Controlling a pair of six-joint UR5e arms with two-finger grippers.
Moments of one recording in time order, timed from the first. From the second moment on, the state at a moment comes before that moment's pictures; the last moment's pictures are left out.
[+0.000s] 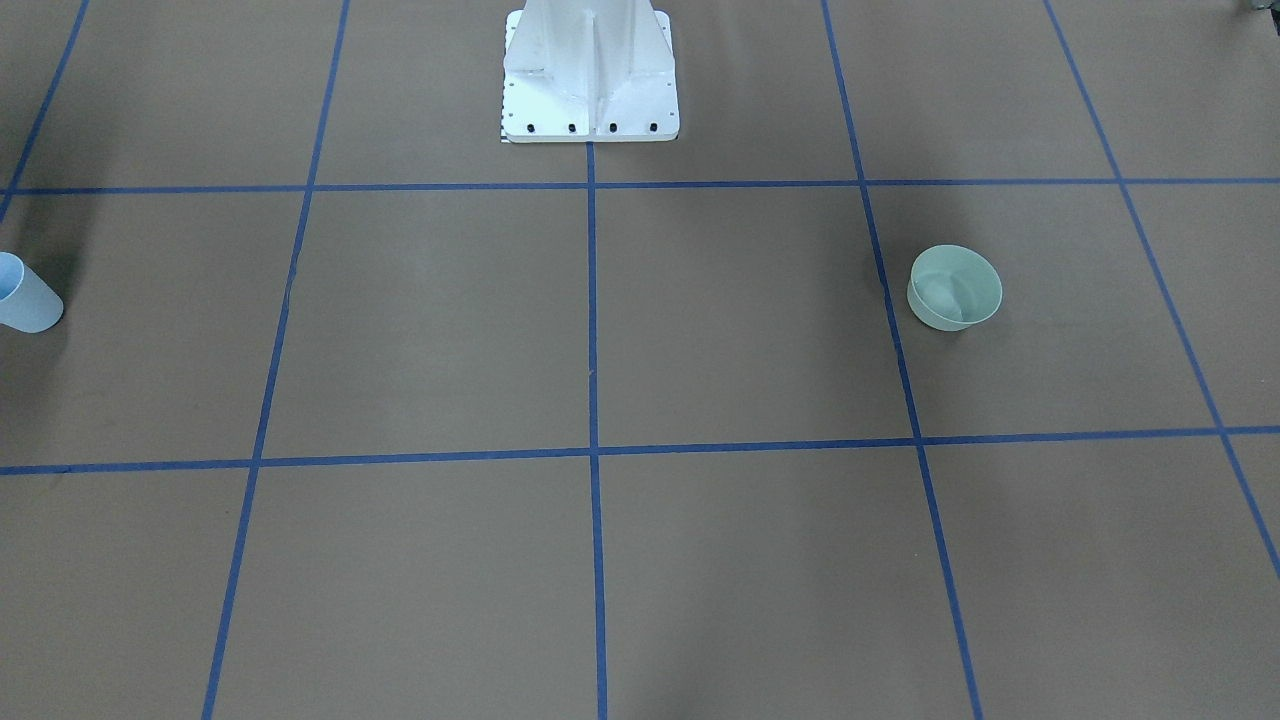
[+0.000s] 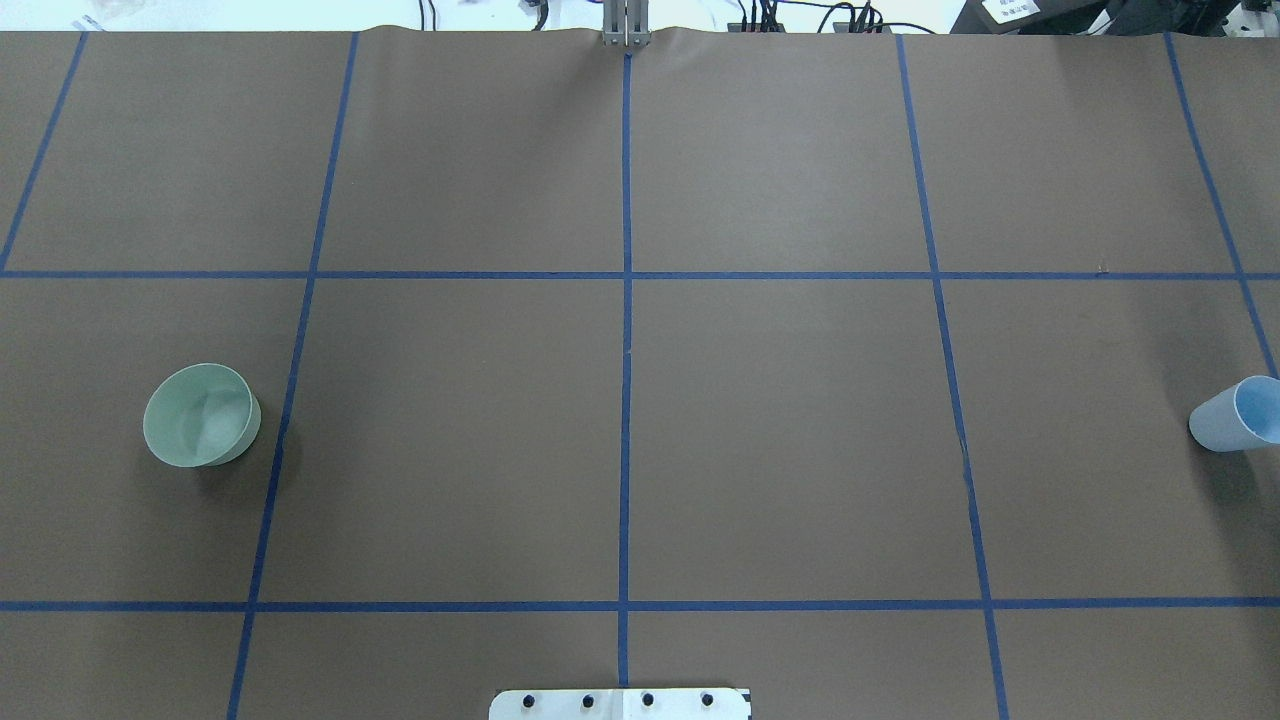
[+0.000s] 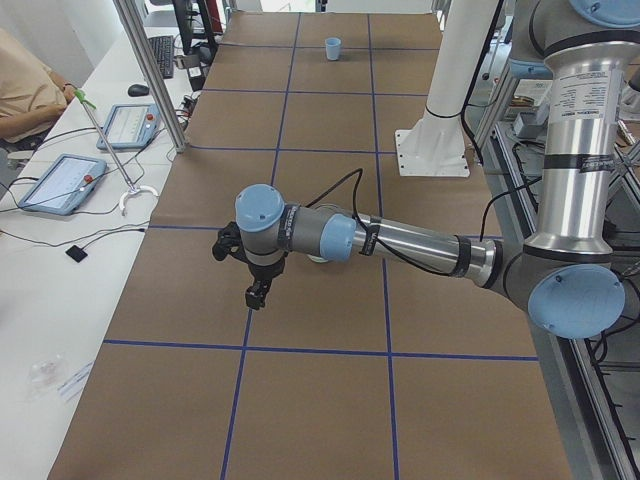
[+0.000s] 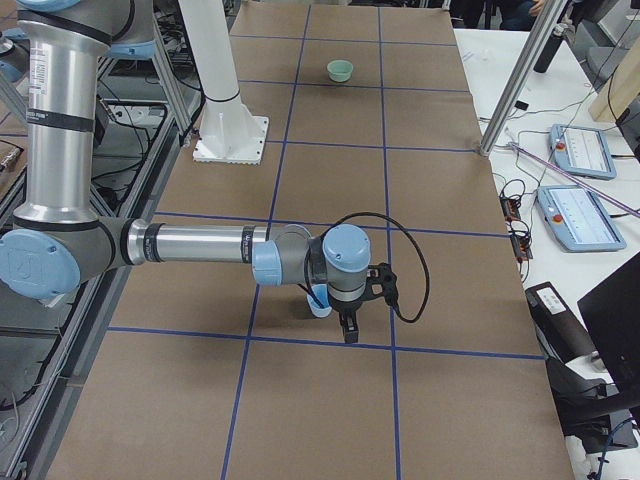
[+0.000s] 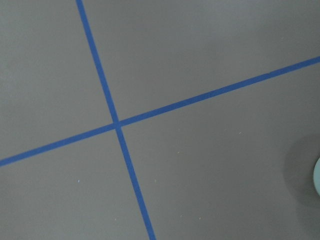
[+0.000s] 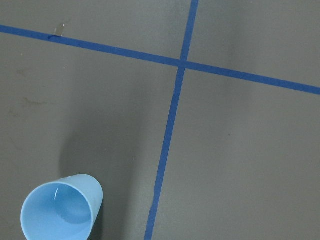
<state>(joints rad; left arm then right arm) -1.52 -1.59 -1.77 -1.60 -2.40 0.18 1.54 -1.70 1.72 -1.48 2.35 -0.11</state>
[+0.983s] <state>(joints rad) -1.35 -1.59 -1.78 -1.90 -2.40 -0.21 1.54 -1.71 1.70 -1.34 2.35 -0.07</state>
